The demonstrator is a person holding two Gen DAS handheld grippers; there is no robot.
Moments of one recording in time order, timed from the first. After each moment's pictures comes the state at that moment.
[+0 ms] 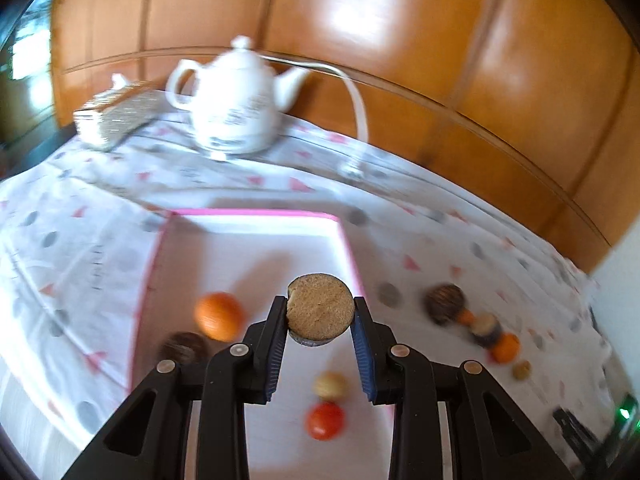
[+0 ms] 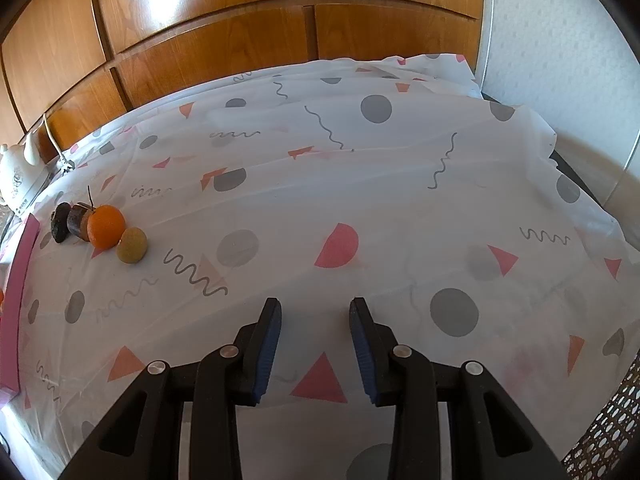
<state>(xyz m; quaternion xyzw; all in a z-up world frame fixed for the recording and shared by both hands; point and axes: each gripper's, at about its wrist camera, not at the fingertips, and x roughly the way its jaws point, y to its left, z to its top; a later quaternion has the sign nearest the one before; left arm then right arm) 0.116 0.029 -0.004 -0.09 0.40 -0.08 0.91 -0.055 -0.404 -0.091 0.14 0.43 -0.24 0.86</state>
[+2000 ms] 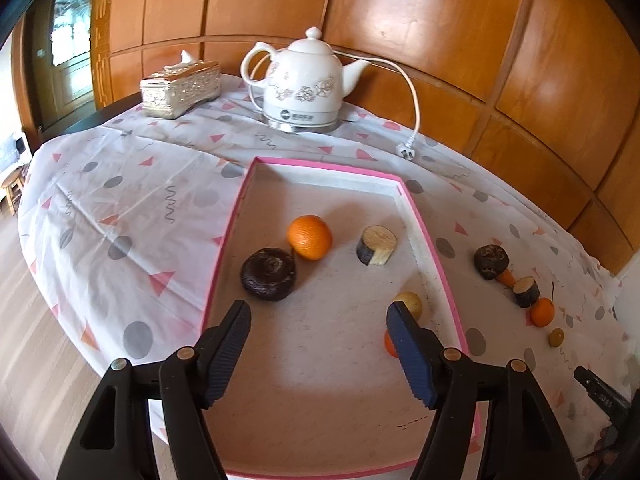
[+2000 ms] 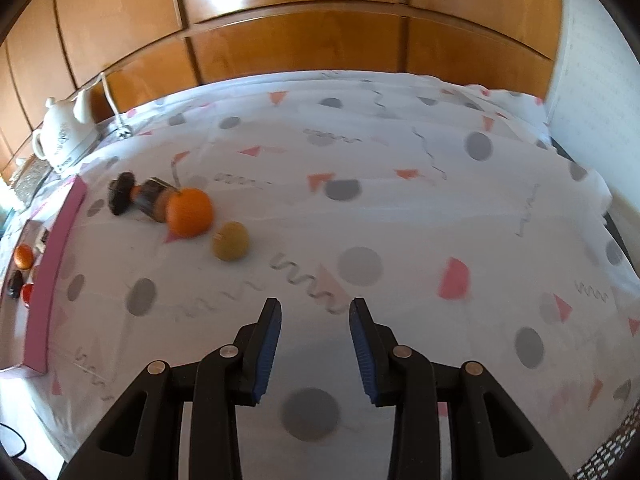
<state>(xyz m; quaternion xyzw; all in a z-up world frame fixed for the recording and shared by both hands) 0.040 0.072 -0.032 -0.09 0.41 -0.02 0.91 -0.011 -0.349 -0.078 0.09 0.44 -0.14 0.88</state>
